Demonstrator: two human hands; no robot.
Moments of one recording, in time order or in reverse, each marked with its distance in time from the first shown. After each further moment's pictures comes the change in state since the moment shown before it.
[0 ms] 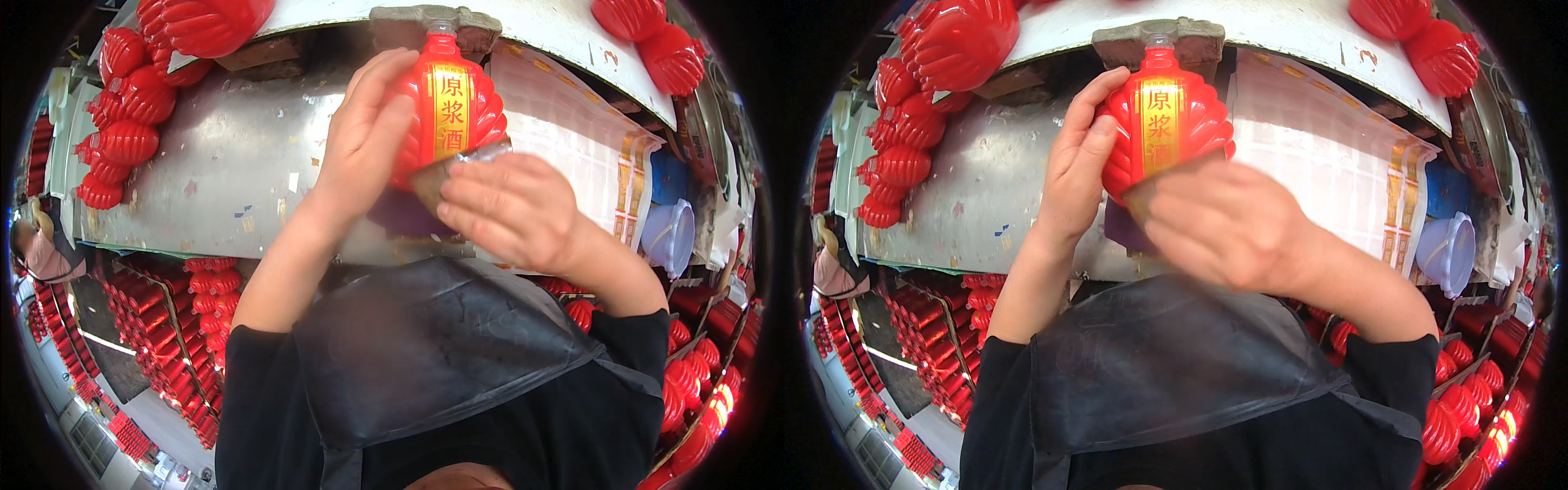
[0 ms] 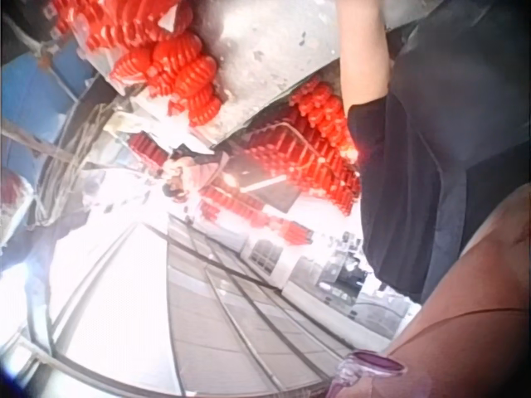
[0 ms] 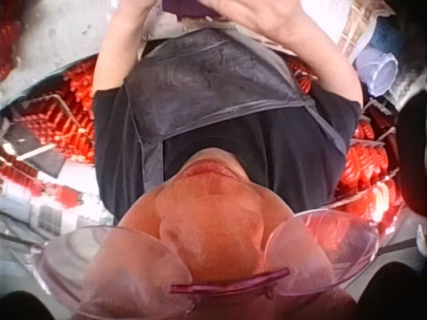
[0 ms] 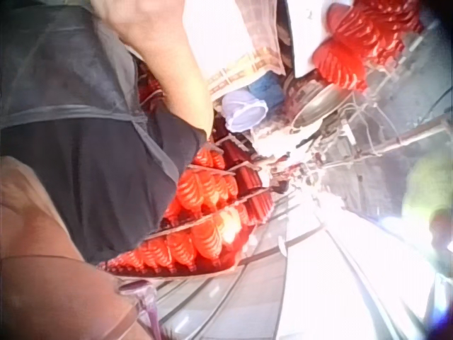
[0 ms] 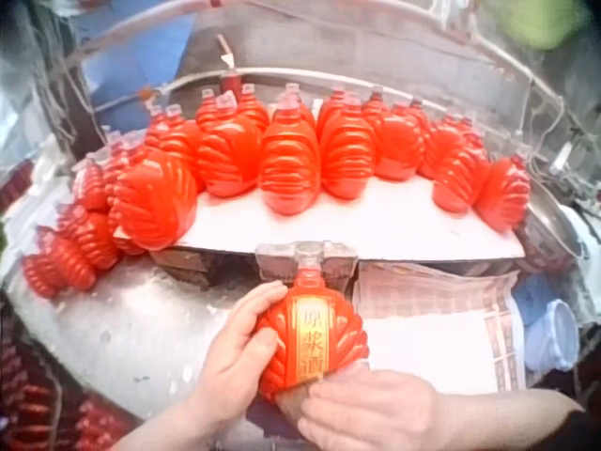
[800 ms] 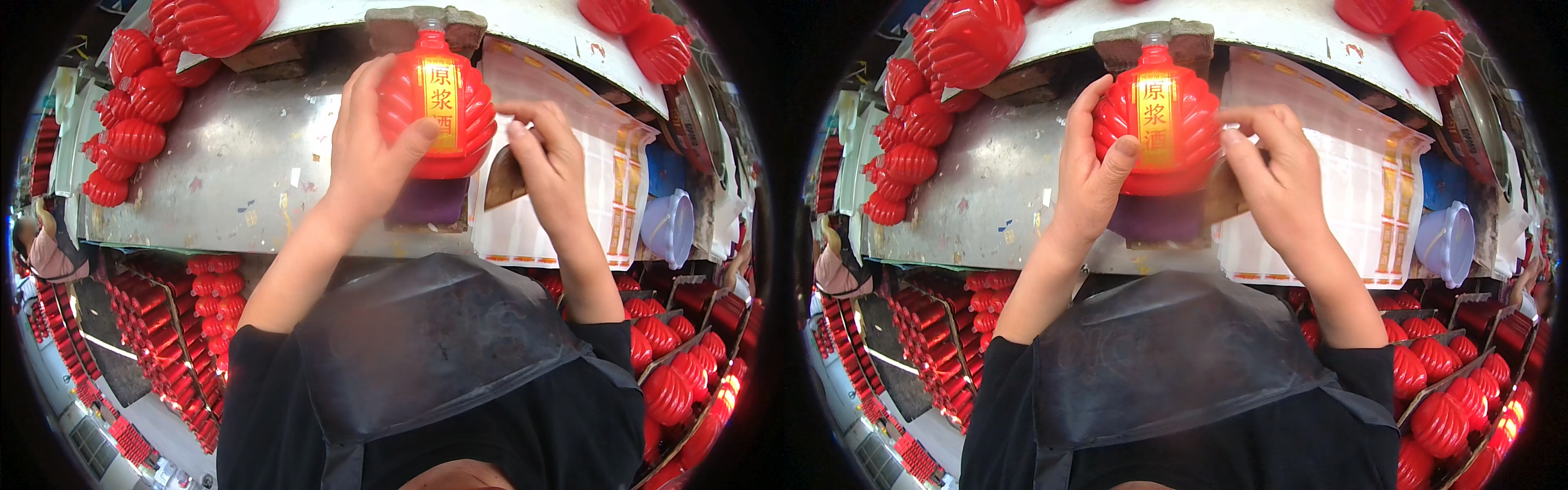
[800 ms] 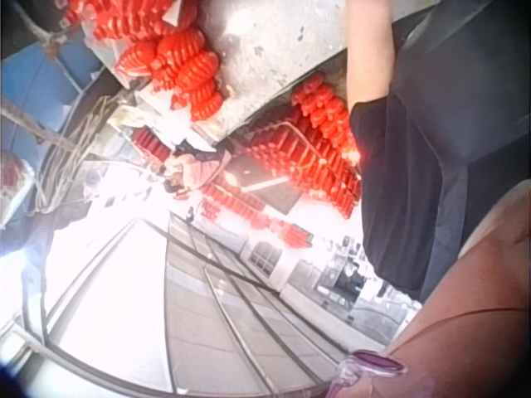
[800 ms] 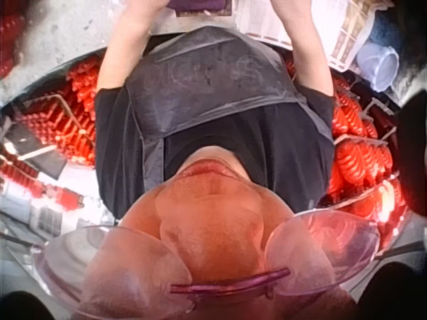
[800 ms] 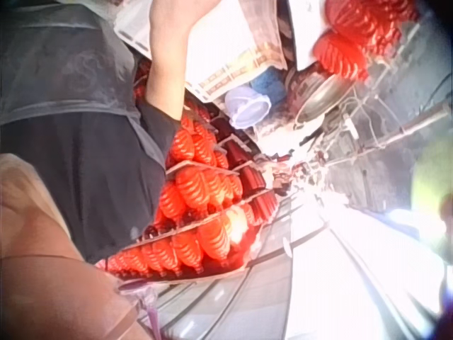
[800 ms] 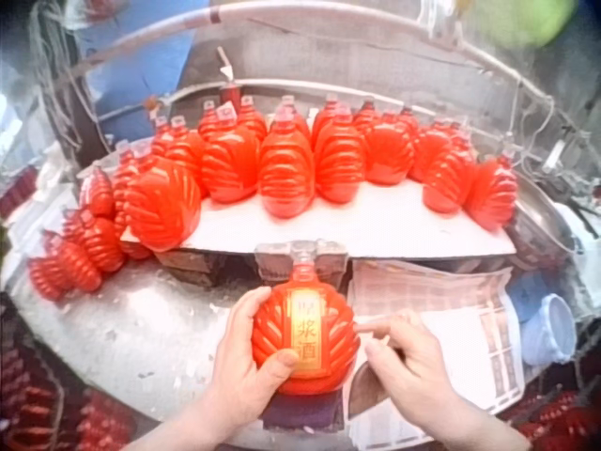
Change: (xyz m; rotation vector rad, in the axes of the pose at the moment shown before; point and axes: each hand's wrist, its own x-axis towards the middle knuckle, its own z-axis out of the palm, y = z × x) left_hand -0.019 0.004 0.011 0.268 0.073 0.044; right_hand -0.015 -0.007 -0.007 0.391 0.158 1.087
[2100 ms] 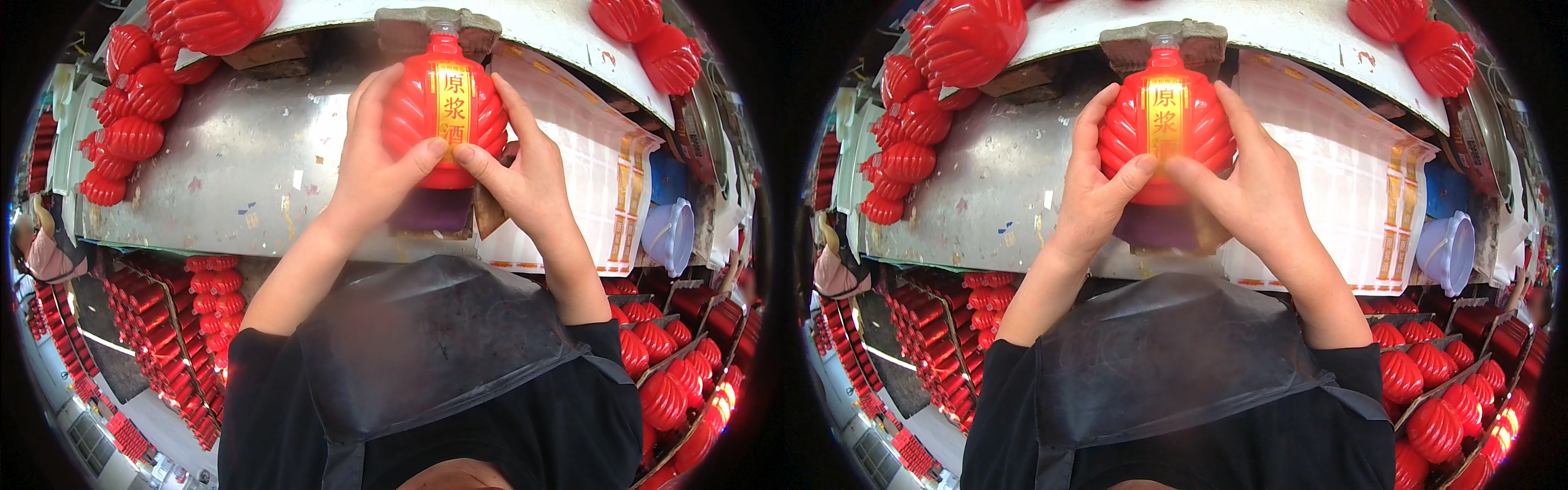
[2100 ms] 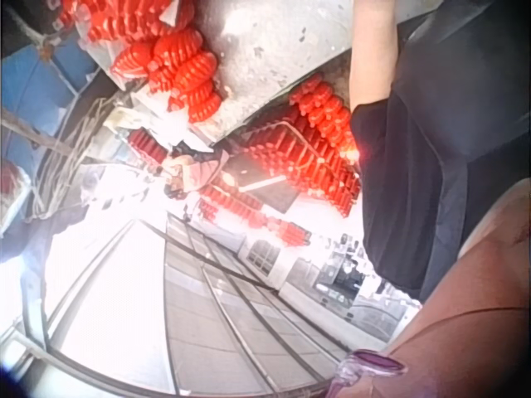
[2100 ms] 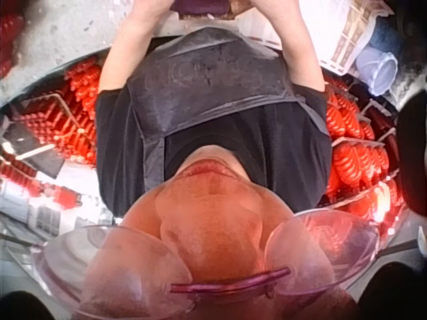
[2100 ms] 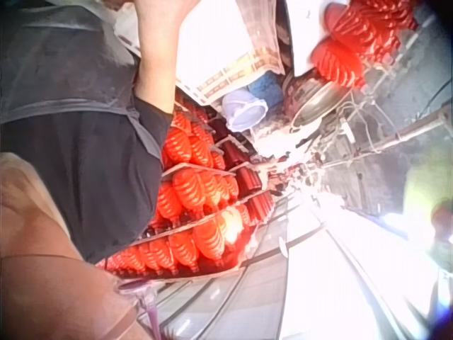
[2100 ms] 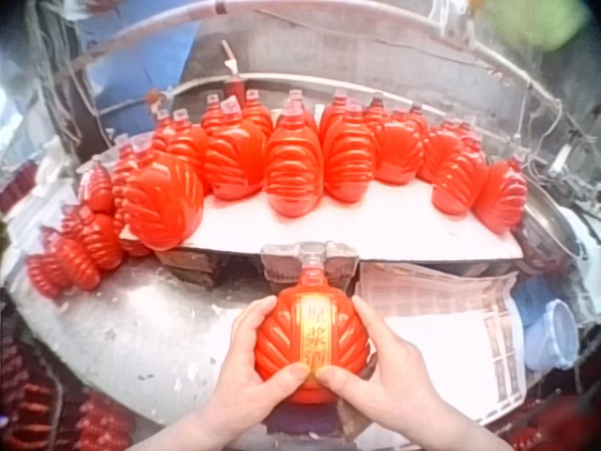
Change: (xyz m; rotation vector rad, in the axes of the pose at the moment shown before) left_hand -0.007 -0.008 0.000 -0.225 -0.045 -0.129; right_hand 0.011 0.000 0.027 -0.018 -0.084 0.153
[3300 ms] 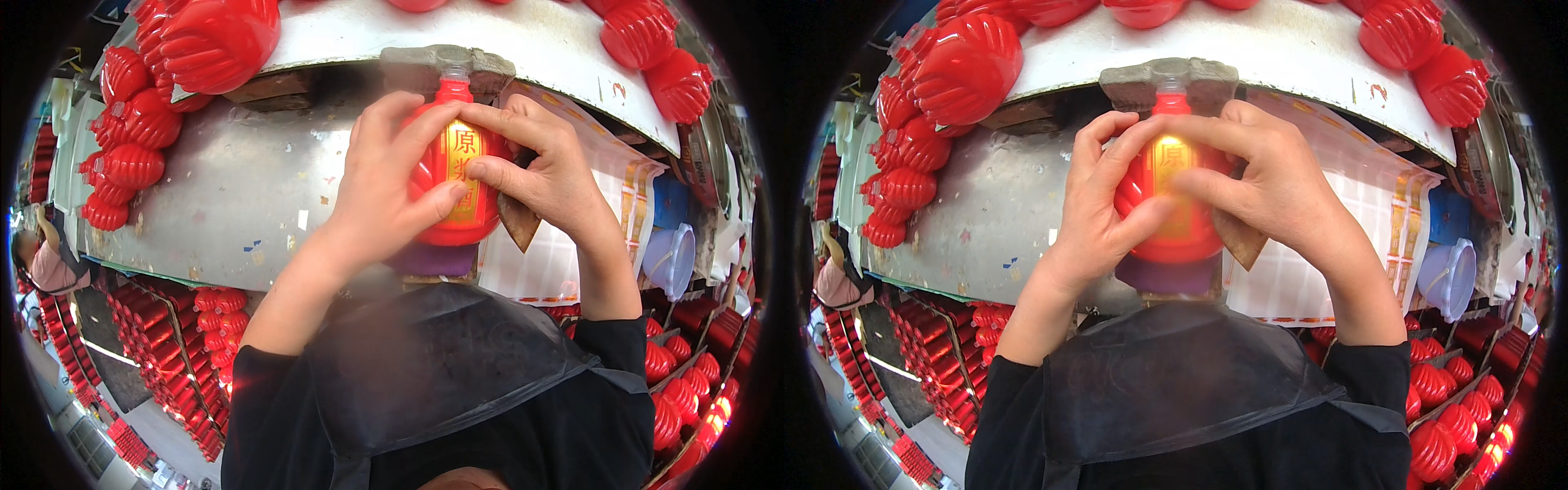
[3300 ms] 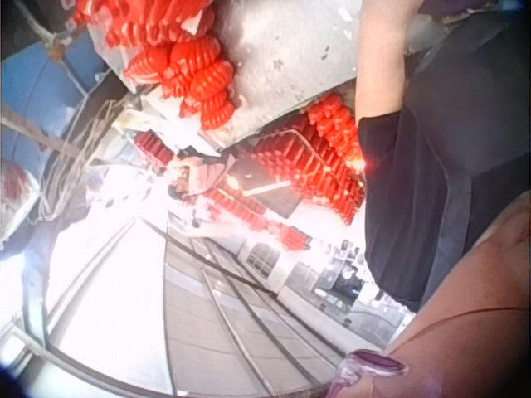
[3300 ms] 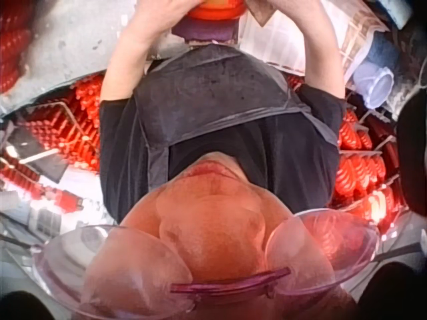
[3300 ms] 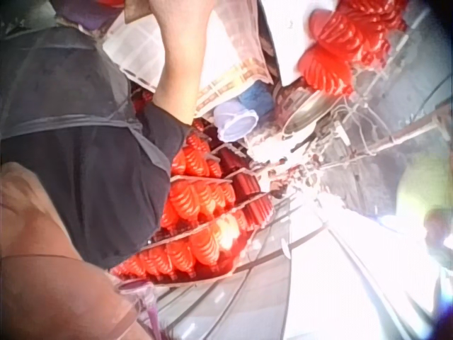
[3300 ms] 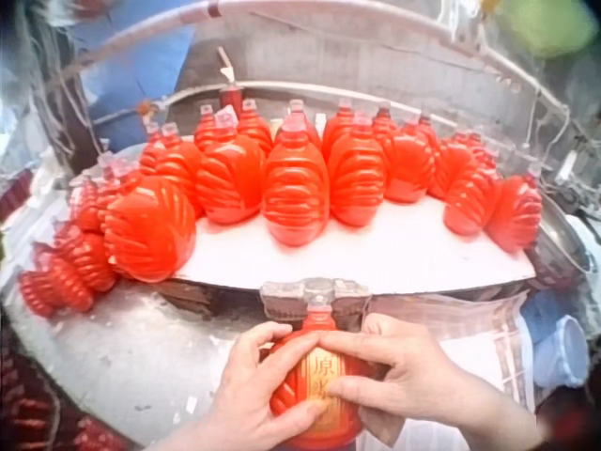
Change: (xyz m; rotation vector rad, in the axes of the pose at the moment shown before) left_hand 0.037 0.019 -0.012 0.454 -0.126 0.274; right_hand 0.061 -0.007 -0.032 -0.076 -0.225 -0.314
